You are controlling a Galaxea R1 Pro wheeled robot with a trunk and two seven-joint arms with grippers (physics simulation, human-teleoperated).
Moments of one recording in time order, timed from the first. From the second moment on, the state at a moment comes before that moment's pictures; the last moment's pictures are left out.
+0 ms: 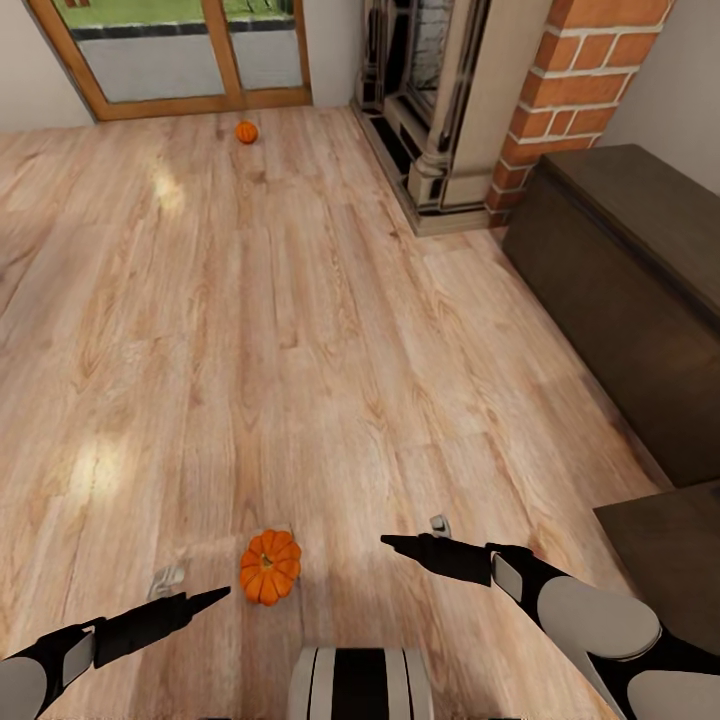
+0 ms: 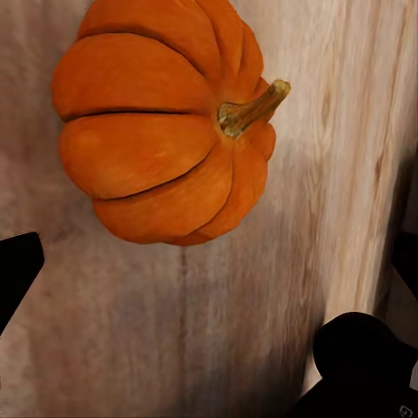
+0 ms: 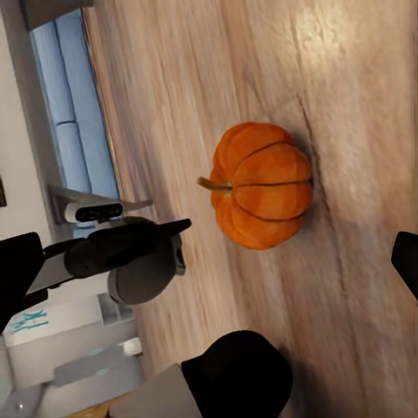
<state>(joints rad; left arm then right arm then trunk) -0.72 0.35 -0.82 0.02 1.14 0.09 -1.18 -0.89 -0.03 -1.06 -0.01 0.82 0.31 1.19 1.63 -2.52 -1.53</state>
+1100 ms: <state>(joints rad) -0.72 0.36 -0.81 0.02 1.14 0.08 -1.25 -0.89 -0.03 -1.06 -0.02 0.82 0.31 1.19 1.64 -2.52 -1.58</state>
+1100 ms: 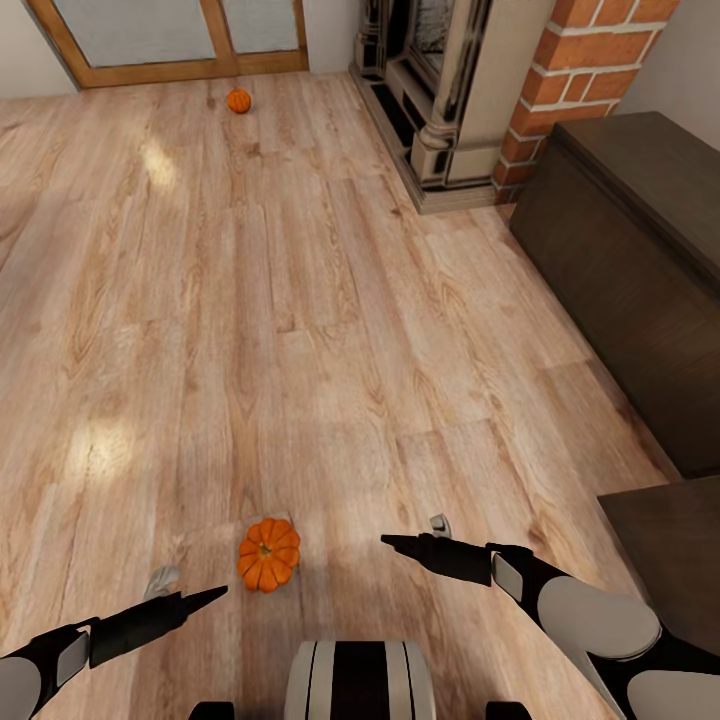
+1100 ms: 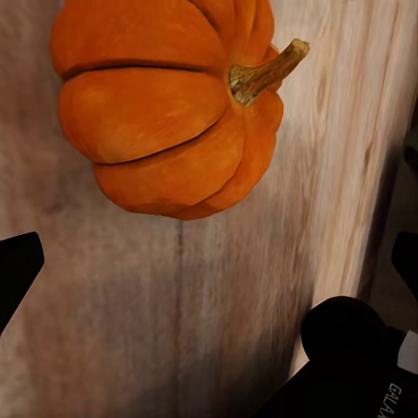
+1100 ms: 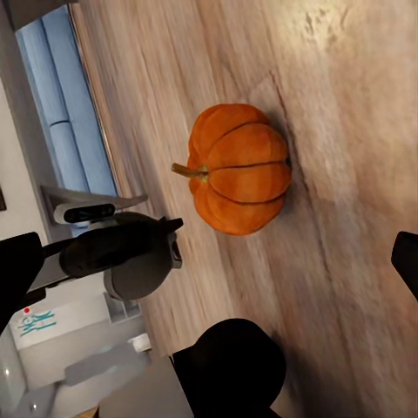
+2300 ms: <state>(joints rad) -0.72 0.35 -0.81 0.02 1.14 0.08 -1.24 -0.89 -0.03 -1.06 -0.02 0.82 0.31 1.19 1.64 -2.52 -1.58</state>
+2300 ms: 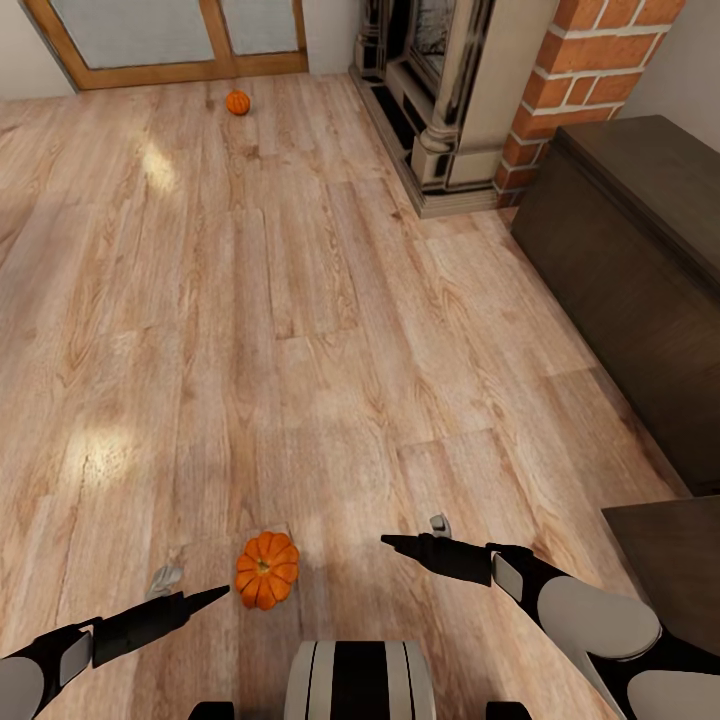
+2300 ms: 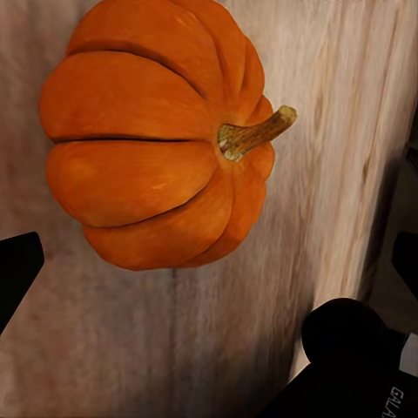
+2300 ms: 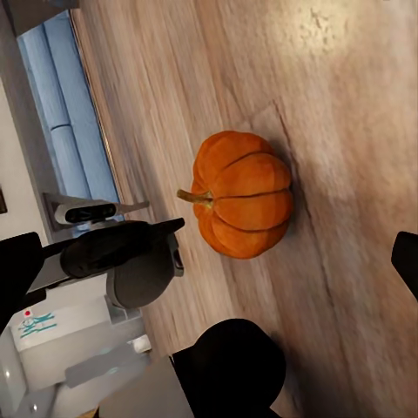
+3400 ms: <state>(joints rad) -0.72 0.35 -0.81 0.02 1.14 0.08 -1.24 -0.89 -0.03 -1.06 -0.02 0.82 0.31 1.19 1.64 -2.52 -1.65</state>
